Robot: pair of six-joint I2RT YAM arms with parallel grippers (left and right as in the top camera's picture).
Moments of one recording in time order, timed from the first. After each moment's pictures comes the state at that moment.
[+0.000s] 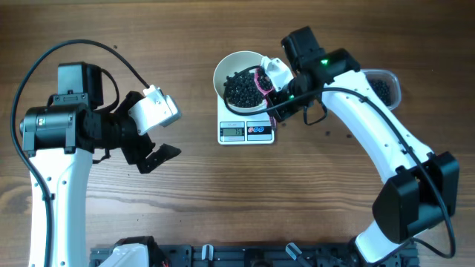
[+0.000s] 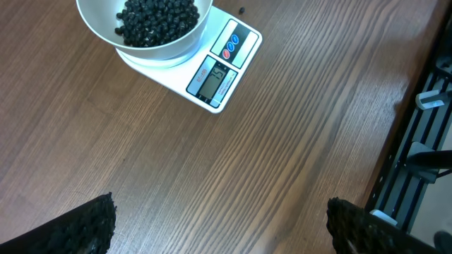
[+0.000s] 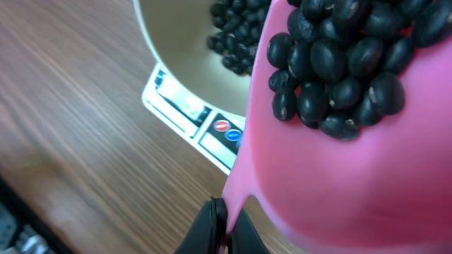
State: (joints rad) left arm 0.06 1.28 1.39 -1.41 0.55 1.06; right arm 0.41 1.80 1.53 -1.06 -0.31 -0.16
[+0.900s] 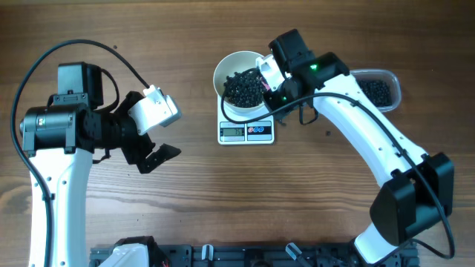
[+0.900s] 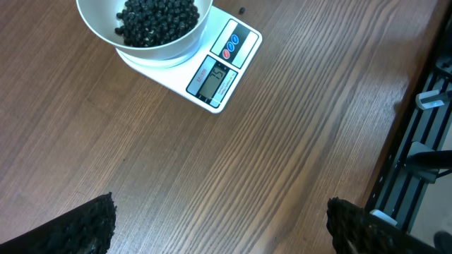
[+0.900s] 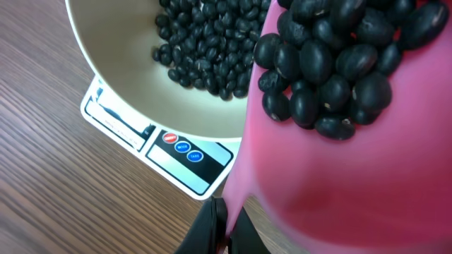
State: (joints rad) left arm 0.06 1.28 1.39 -1.41 0.55 1.06; right arm 0.47 1.80 1.53 -1.00 -0.09 -0.16
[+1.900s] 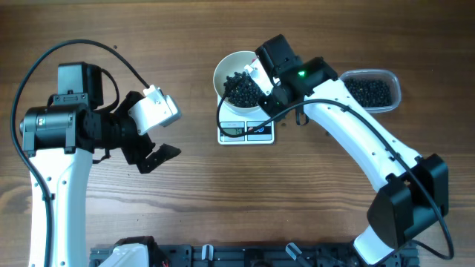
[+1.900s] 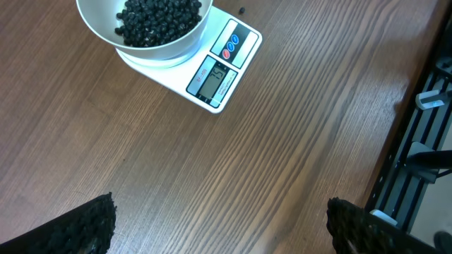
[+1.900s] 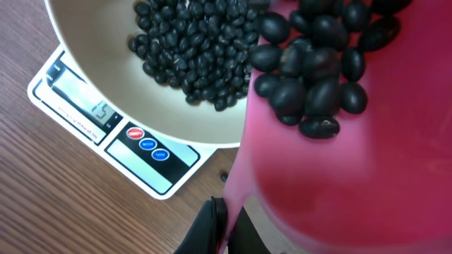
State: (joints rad) left arm 0.06 1.28 1.39 -1.41 0.55 1.06; right arm 0.53 1.80 1.54 -0.98 0.08 -0.28
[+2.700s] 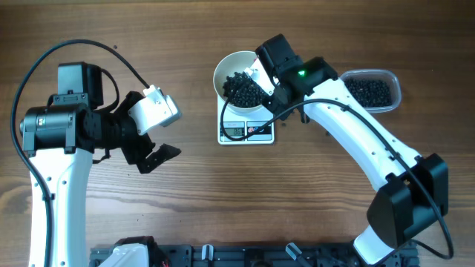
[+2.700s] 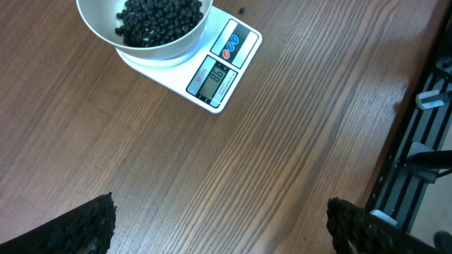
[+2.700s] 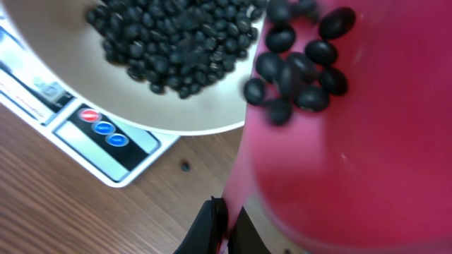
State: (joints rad) left arm 0.06 1.28 1.39 -1.41 0.55 1.06; right arm 0.54 1.80 1.54 -0.99 0.20 -0.40
